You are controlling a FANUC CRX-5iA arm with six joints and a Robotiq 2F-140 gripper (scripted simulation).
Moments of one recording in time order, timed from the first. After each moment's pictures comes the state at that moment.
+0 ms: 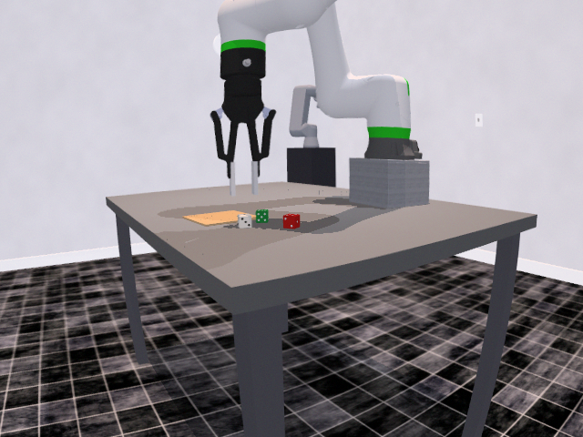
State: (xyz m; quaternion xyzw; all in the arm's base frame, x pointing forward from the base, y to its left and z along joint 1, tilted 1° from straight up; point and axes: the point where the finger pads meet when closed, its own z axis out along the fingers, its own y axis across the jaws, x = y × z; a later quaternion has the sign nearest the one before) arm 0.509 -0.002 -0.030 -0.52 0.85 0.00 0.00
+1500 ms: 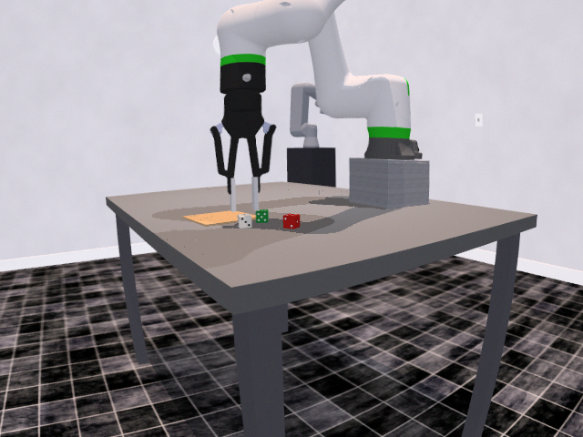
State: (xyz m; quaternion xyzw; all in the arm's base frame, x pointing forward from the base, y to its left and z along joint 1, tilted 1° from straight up) arm 0.509 -0.002 -0.061 -0.52 0.85 0.00 0.00
